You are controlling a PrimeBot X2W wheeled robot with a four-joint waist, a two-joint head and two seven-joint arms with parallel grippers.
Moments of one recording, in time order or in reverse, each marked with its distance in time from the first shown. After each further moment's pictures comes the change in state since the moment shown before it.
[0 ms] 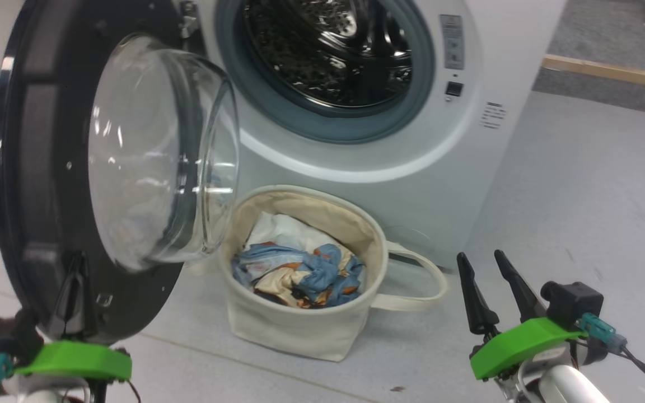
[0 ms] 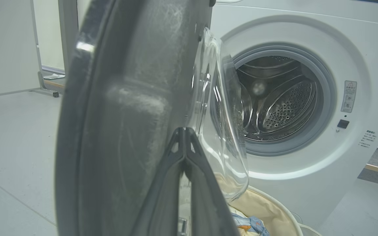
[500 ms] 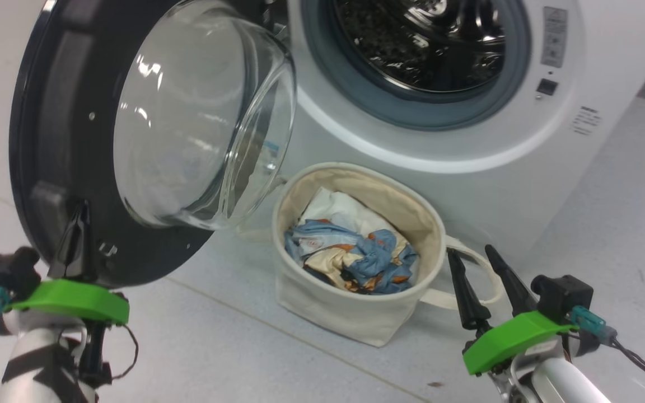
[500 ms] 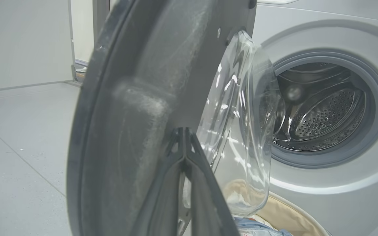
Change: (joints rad) left arm -0.266 0.024 -0.003 0.257 -0.016 -0.077 0.000; right arm -0.031 -0.002 0.034 0.022 0.000 0.000 0.000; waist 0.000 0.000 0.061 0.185
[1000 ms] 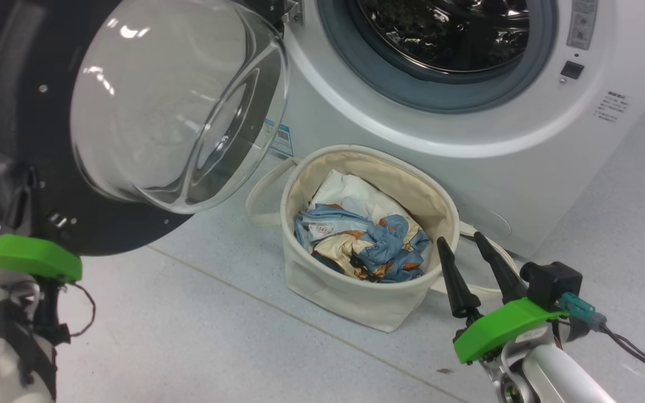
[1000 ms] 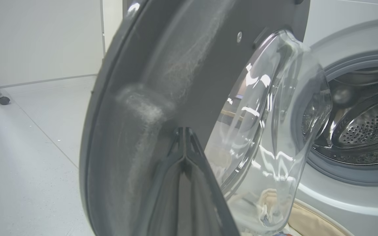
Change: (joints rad) left arm -0.202 0.073 0.057 0.238 -0.010 -0.015 0.000; right arm -0.049 0.008 0.031 0.017 0.000 0.000 0.000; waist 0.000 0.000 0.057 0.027
